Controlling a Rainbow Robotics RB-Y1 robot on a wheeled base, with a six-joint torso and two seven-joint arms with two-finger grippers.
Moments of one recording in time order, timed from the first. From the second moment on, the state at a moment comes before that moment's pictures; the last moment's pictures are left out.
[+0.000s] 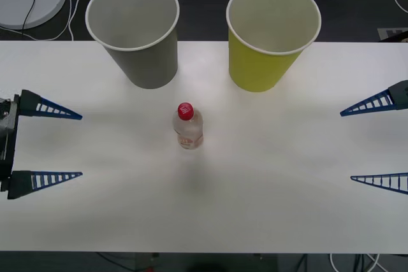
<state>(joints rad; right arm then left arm) 0.14 -1.16 -0.26 -1.92 1.02 -1.32 -0.04 0.15 1.20 0.15 -1.93 -1.12 -1.13 0.10</state>
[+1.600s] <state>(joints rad) 0.14 -1.16 -0.26 -1.92 1.02 -1.32 -0.04 0.15 0.88 -0.10 -1.92 -1.30 -0.78 0.02</state>
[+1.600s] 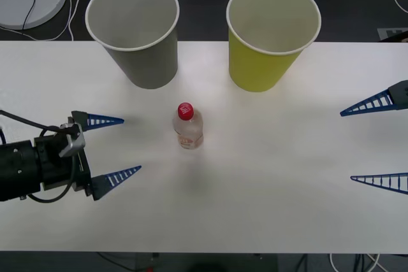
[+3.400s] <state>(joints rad) 0.14 -1.16 -0.26 -1.92 1.02 -1.32 -0.04 -0.10 0.55 -0.27 -1.69 -1.47 -0.70 0.04</state>
